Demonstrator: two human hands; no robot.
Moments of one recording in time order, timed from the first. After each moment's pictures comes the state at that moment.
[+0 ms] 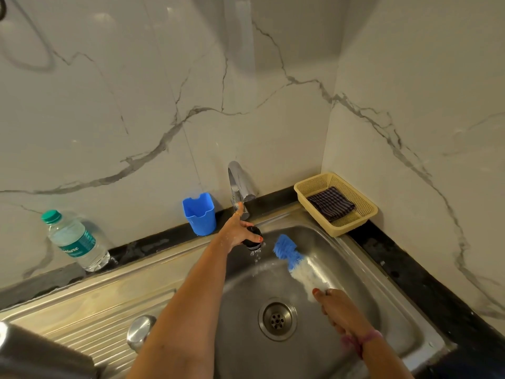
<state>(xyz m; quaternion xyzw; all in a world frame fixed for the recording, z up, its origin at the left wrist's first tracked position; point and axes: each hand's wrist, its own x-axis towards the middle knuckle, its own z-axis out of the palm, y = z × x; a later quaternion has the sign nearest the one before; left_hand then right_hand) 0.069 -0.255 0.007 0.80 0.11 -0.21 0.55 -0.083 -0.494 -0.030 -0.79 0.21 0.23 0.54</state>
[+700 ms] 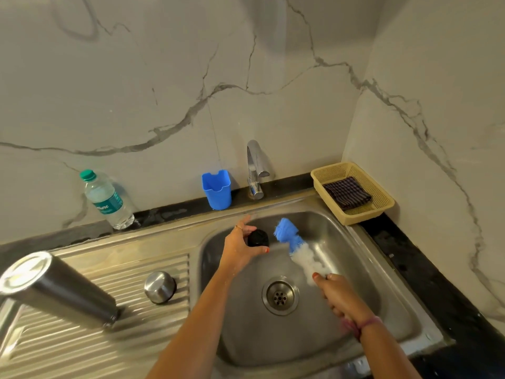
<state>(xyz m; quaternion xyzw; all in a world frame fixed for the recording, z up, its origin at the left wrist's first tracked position) -0.040 -0.259 -0.035 0.84 0.10 -0.01 0.54 -0.089 -0.498 -0.032 -0.81 0.16 0.25 0.51</state>
